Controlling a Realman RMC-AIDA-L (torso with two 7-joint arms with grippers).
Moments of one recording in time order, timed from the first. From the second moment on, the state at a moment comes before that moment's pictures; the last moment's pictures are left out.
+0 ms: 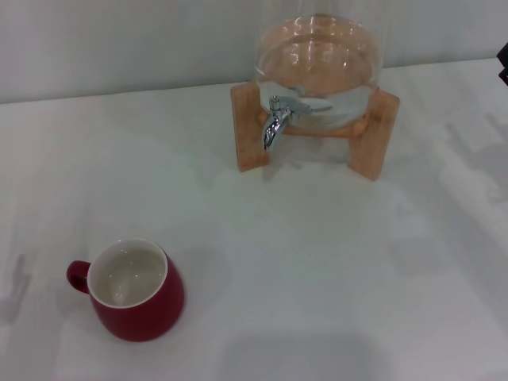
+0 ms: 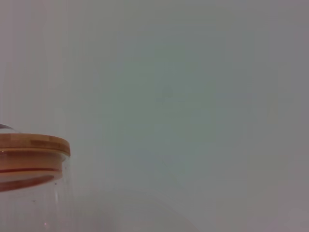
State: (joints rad) left arm -0.13 -2.09 2.44 0.20 -0.86 1.41 0.08; right arm 0.34 2.01 -1.12 -0.18 -0.36 -1.38 0.59
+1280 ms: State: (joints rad) left arm -0.10 -2.09 2.55 0.19 -0.81 1.40 0.13; right arm 0.34 2.01 -1.15 -0.17 -0.36 -1.38 0.59
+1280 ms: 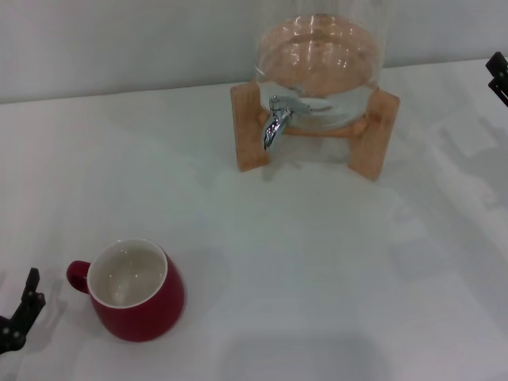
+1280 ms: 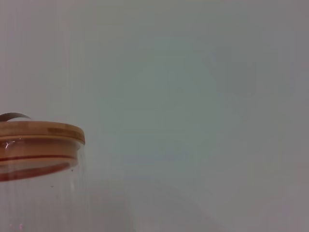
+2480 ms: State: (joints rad) left arm -0.10 -2.09 2.62 0.19 -0.80 1.40 0.14; right arm 0.34 2.01 -1.16 -0.16 -0.36 -1.40 0.59
